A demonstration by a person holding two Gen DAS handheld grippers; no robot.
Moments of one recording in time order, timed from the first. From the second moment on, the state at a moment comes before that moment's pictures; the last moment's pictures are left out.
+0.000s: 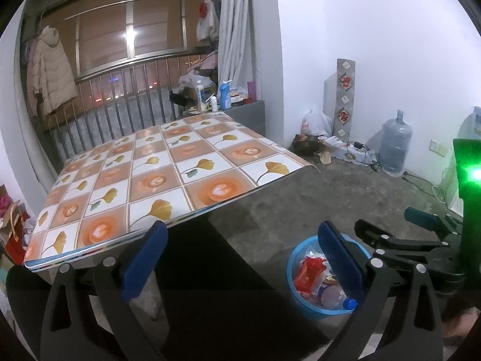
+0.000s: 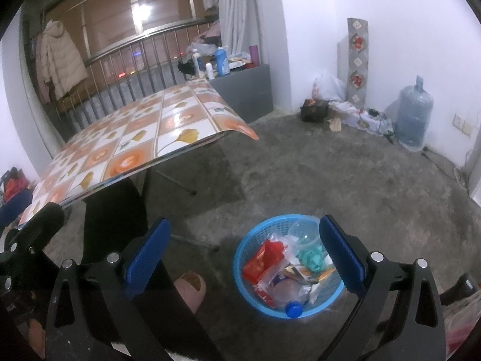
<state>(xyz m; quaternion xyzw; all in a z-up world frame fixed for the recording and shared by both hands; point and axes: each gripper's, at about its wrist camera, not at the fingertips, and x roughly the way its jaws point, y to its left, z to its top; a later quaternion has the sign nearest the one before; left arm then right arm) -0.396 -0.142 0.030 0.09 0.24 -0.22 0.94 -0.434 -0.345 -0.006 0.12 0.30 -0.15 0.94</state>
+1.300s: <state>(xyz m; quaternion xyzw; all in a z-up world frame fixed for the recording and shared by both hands) -0.396 -0.149 0.029 0.10 0.25 -0.25 0.93 -0.436 -0.342 -0.014 0.13 0.31 -0.15 0.93</state>
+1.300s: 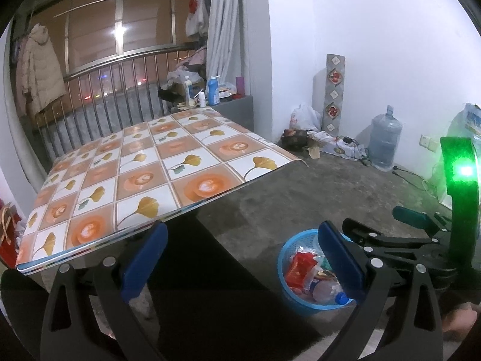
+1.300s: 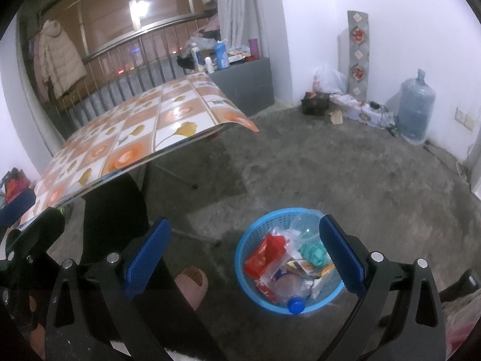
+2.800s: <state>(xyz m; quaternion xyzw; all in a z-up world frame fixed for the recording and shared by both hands) -0.390 -0.142 0.029 0.07 0.26 -0.25 0.93 -0.437 -0.345 -0.014 0.13 0.31 -0.15 0.93</state>
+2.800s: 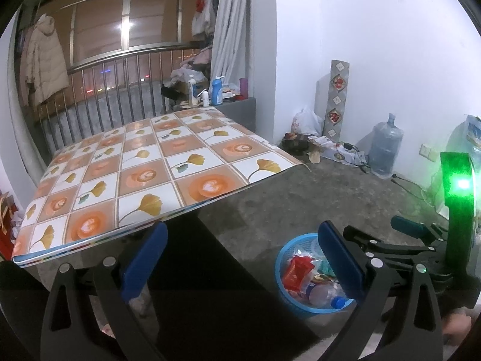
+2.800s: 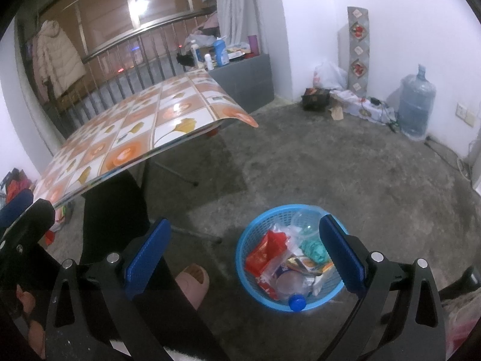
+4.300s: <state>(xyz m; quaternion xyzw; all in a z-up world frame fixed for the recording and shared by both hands) -0.389 -0.141 0.033 0.07 0.25 -0.25 0.93 -0.437 -0.346 -0.016 0.14 0.32 -0.14 0.93</state>
